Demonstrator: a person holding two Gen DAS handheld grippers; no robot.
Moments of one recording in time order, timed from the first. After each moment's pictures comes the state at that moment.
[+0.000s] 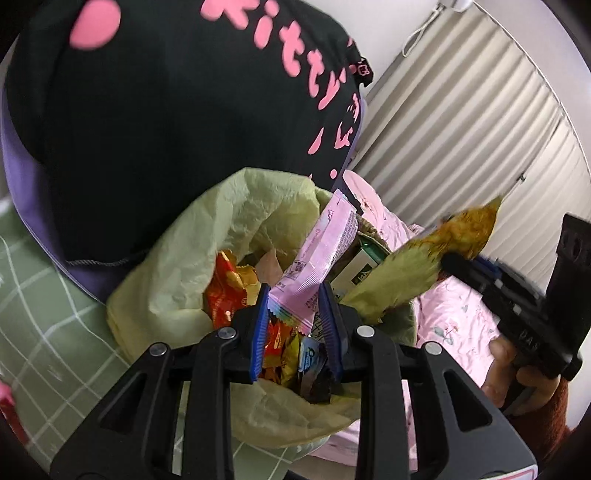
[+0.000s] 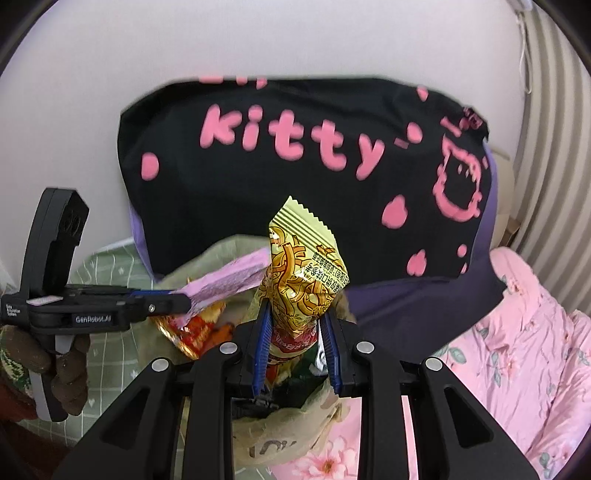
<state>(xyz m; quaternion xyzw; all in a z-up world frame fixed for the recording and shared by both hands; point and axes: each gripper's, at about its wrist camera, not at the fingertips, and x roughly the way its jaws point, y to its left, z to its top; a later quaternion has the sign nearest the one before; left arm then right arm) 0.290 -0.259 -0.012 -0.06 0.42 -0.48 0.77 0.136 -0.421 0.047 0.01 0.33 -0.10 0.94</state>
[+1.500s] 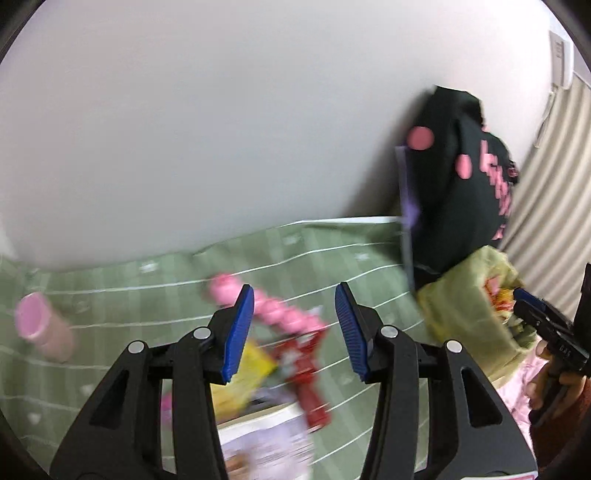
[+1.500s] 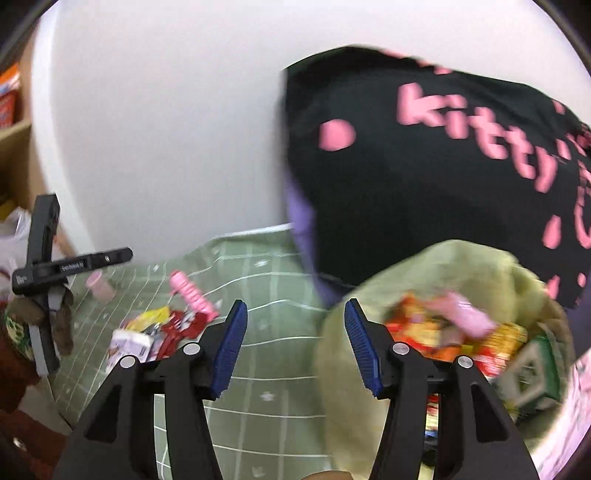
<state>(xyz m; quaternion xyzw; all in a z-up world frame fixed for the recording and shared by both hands) 0.269 0.070 -0.016 -0.09 0.35 -0.17 0.92 0.191 -0.278 0.011 0.01 0.31 0.12 0.94</state>
